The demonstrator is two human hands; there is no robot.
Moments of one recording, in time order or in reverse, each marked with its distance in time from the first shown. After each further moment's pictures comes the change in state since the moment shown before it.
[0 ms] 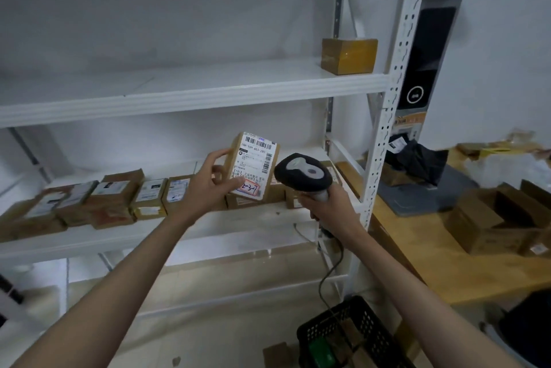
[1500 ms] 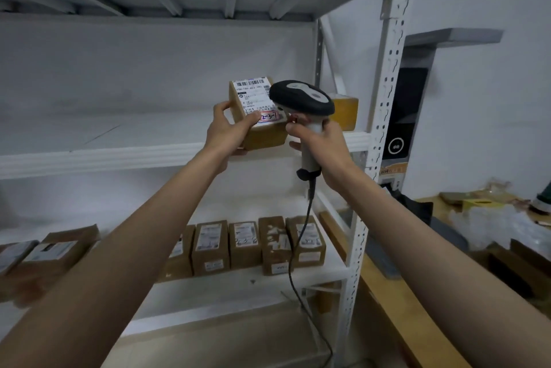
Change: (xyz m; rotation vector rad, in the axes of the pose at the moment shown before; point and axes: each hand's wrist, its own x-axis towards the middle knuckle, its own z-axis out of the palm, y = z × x) left_hand 0.202 0.147 0.048 -0.276 0.164 -0.014; right_hand 0.197 -0.107 -0.067 0.266 0.152 -0.165
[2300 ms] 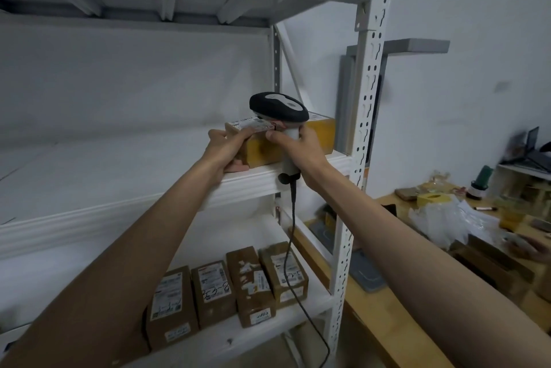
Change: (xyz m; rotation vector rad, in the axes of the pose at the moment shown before) left_hand 0.142 -0.018 0.073 -0.087 -0.278 -0.222; right_hand 0.124 0.042 -0.005 -0.190 0.127 0.034
